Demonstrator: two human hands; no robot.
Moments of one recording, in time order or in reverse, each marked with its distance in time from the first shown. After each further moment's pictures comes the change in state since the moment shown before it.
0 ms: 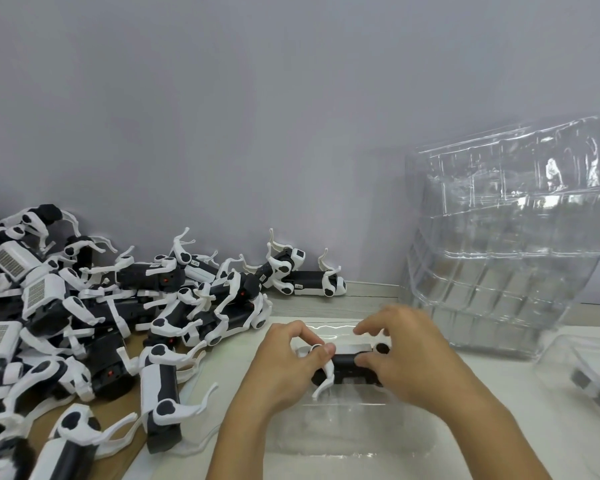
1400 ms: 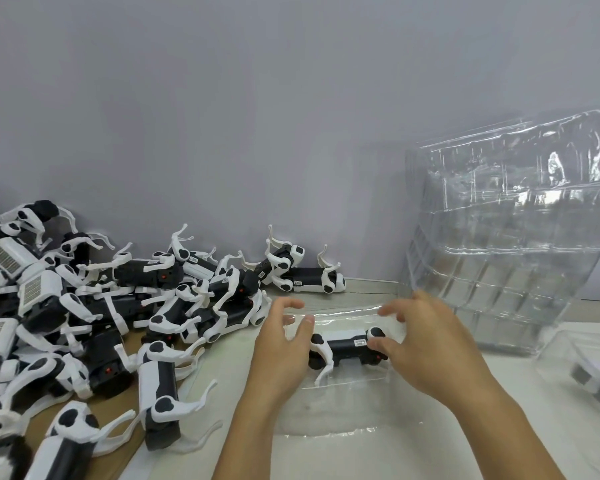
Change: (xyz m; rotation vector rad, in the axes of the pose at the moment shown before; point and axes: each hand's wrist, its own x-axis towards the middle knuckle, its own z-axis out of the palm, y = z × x) left_hand 0.009 -0.003 0.011 -0.279 0.182 0.015; right_hand 0.002 0.015 -0.003 -0.124 0.089 0.113
